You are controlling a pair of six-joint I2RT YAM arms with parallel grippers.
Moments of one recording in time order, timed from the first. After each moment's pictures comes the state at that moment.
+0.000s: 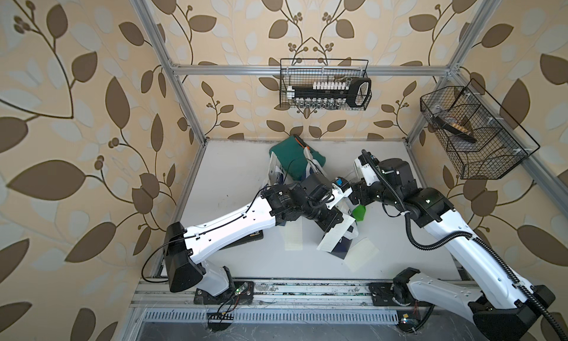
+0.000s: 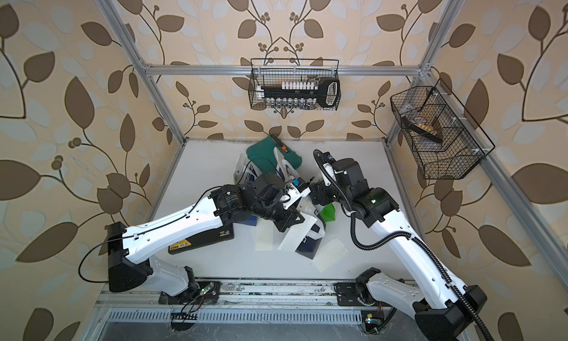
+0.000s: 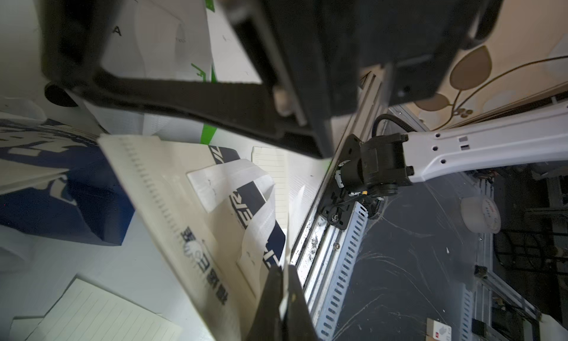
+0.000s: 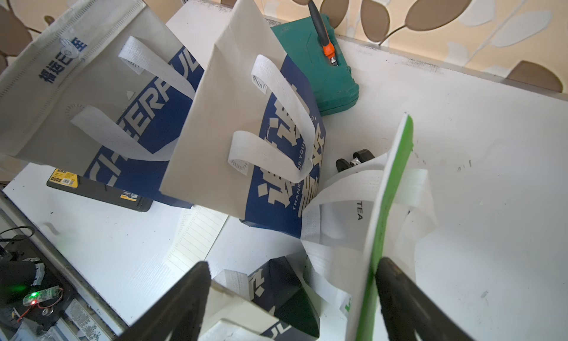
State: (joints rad) left arm -1.03 1.47 1.43 -0.72 0.30 -0.29; right arm 0.48 1.08 1.19 -0.78 -0.02 0.13
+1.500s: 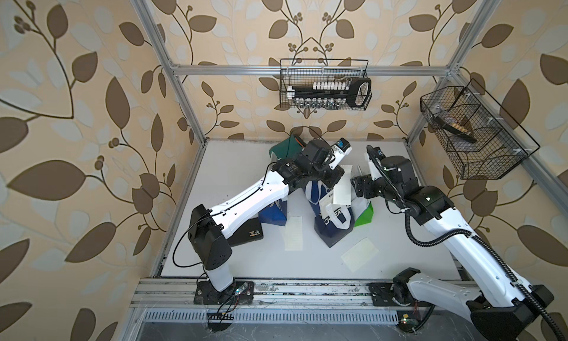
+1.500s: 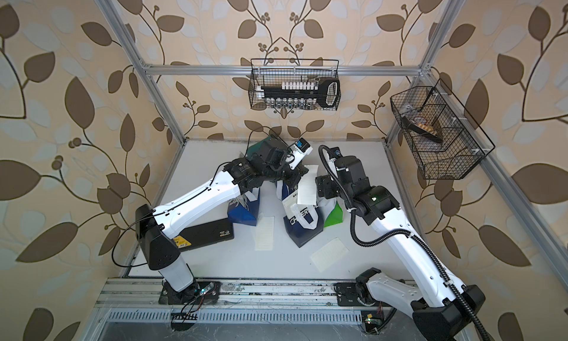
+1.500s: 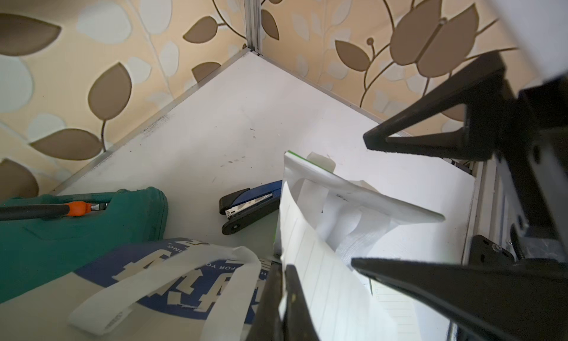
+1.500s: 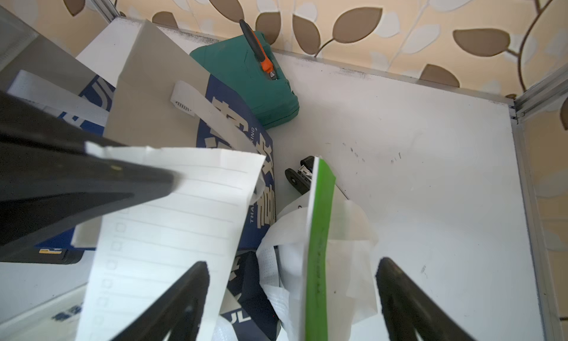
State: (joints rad) left arm -0.82 1.71 1.71 -0.55 0.18 0.00; right arm 0.44 1.10 1.20 -0.76 0.17 0.16
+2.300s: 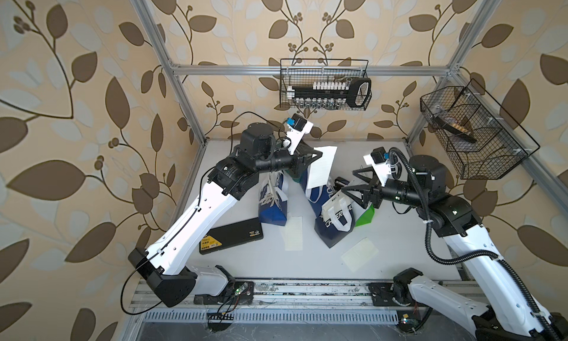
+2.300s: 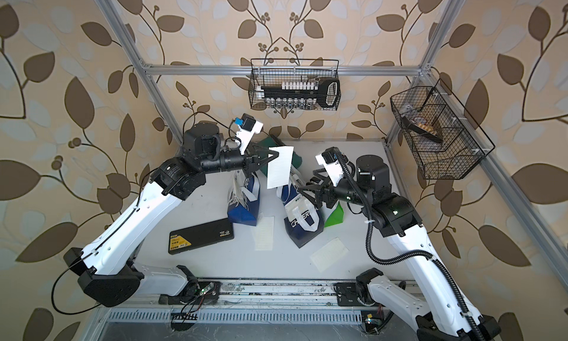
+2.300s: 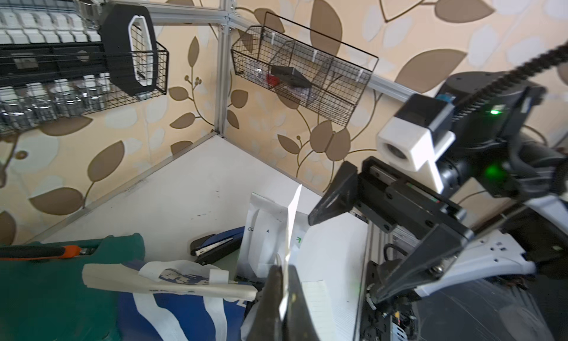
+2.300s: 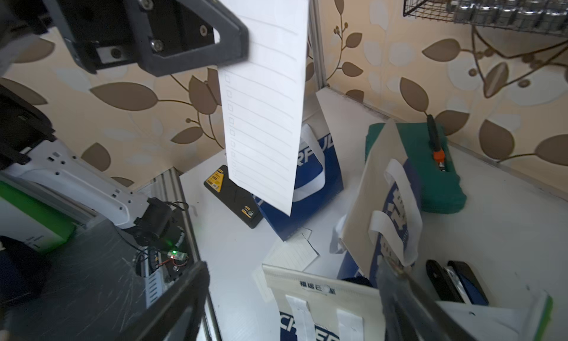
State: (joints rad) left arm -0.61 1.34 1.63 -0.53 0.60 -0.14; right arm 0.39 0.98 1.23 -0.62 -0.60 0.03
